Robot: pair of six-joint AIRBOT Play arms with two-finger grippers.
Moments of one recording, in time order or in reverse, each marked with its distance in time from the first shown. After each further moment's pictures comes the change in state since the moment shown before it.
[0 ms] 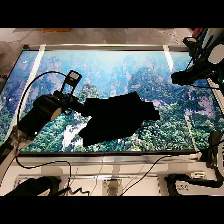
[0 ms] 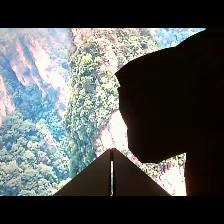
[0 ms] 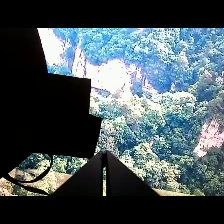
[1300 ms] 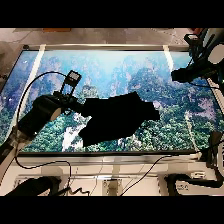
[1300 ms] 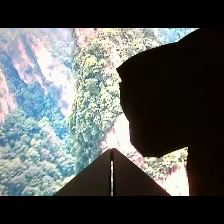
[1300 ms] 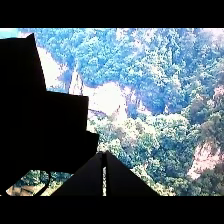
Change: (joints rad) left arm 0.001 0.014 0.000 0.009 -0.033 0.000; right arm 0.000 0.000 0.000 0.003 -0.077 -0.001
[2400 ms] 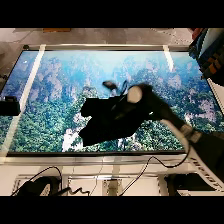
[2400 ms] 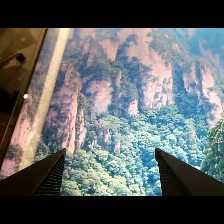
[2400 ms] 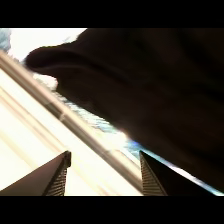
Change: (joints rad) left arm 0.379 0.527 0.000 0.103 -0.196 0.003; right arm 0.715 -0.100 -0.326 0.413 -0.213 0.244
